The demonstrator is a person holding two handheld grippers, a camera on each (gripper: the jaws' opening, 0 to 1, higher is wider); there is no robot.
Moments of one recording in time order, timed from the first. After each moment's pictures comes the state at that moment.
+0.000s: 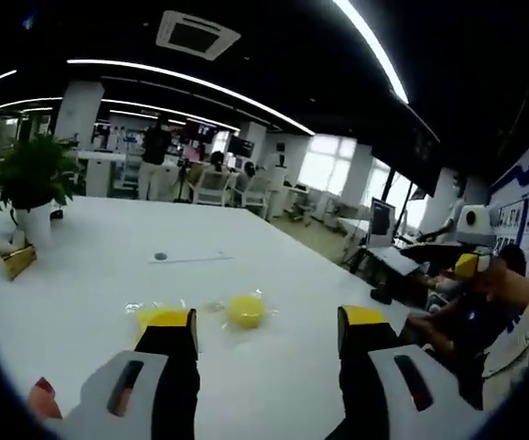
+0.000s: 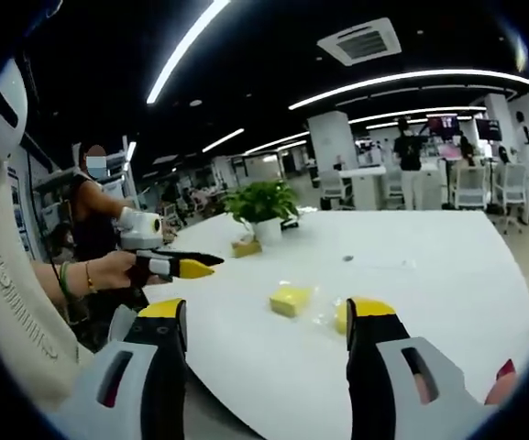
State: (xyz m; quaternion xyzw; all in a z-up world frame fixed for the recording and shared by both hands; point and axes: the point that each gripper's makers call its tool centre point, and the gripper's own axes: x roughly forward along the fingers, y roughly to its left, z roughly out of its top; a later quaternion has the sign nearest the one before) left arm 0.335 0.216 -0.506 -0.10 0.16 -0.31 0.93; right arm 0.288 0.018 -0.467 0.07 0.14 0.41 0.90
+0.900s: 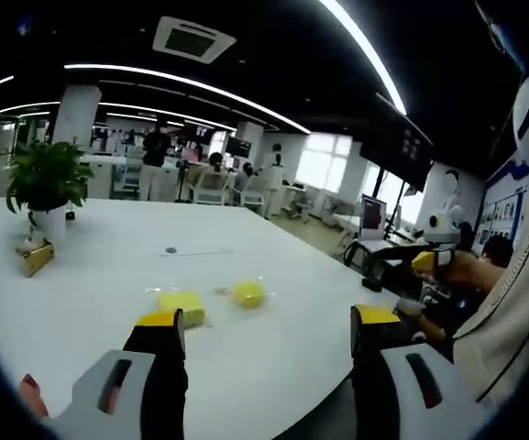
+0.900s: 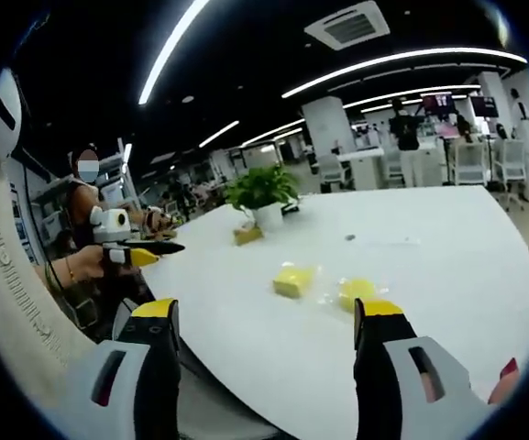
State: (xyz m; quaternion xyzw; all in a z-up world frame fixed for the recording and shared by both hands) left arm 0.284 0.256 -0.497 -0.10 0.16 -0.31 0.93; right arm 0.282 0.010 -0.497 0.07 0.18 0.40 0.89
